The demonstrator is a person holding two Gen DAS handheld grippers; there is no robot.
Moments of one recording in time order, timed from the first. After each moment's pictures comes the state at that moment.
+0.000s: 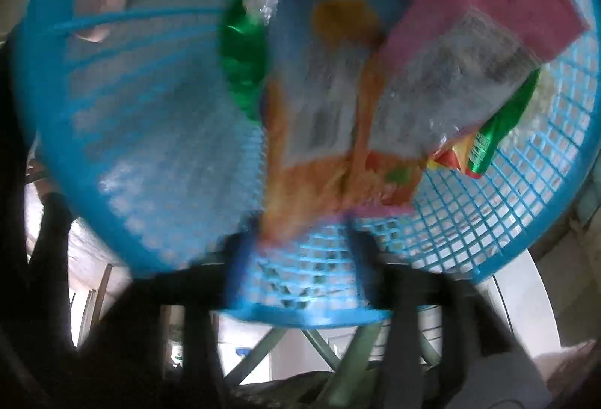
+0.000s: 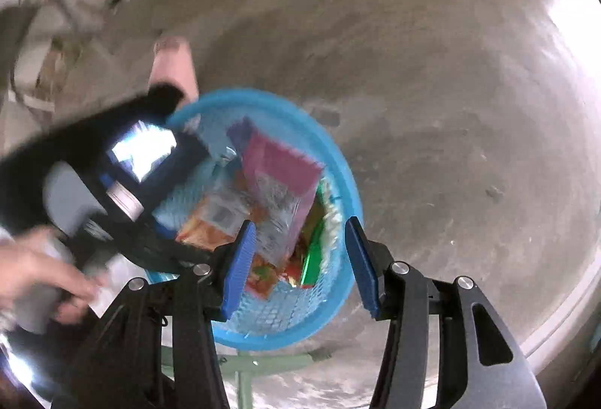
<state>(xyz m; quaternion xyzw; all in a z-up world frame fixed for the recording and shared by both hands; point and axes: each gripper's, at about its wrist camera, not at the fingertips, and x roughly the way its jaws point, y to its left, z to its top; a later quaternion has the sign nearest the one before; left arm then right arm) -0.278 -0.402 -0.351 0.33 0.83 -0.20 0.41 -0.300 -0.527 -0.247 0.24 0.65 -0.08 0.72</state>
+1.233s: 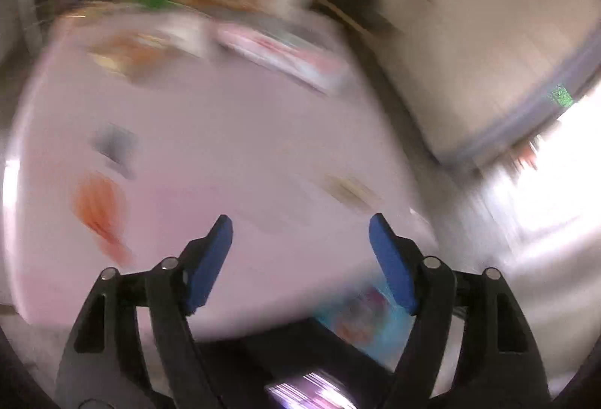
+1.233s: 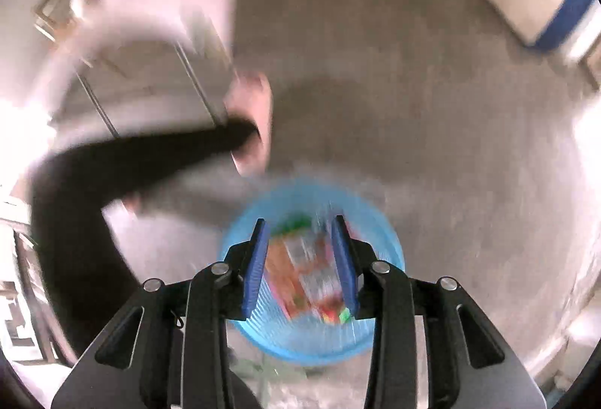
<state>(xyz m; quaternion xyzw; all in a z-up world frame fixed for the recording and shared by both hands) -0.101 -0.023 0.086 -0.12 0.50 -0.17 0.84 -0.208 -0.473 -0.068 0.15 0.59 0.00 0.80</state>
